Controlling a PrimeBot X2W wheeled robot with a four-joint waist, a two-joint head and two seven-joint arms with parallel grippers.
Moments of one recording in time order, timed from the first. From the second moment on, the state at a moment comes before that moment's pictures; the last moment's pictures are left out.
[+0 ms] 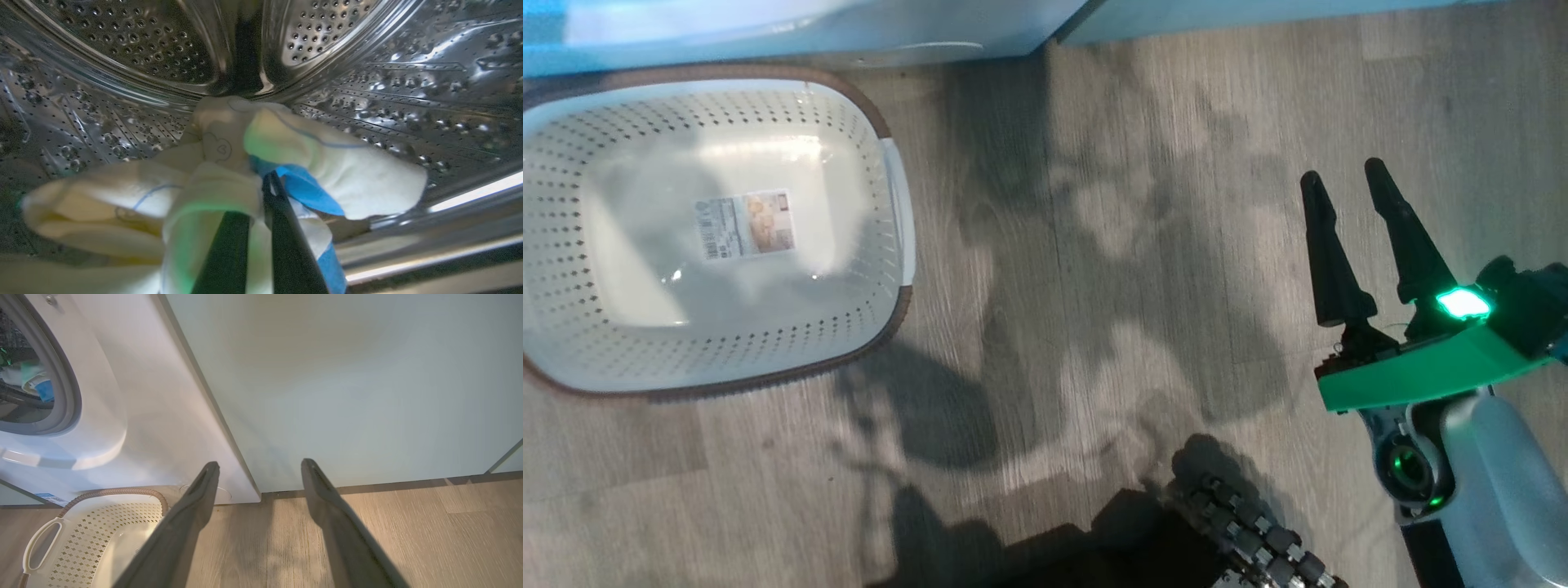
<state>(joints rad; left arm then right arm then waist) -1.69 0.60 -0.88 0.97 -0.75 -0.06 0.11 -0.36 -0.05 0.25 0.12 0.43 0.13 -0.25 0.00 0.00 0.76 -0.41</state>
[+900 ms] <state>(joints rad) -1.95 0.56 -0.85 1.18 -0.69 -0.04 -0.22 -0.42 -0.05 0.29 0.11 0.45 0.13 -0.25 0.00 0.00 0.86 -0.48</state>
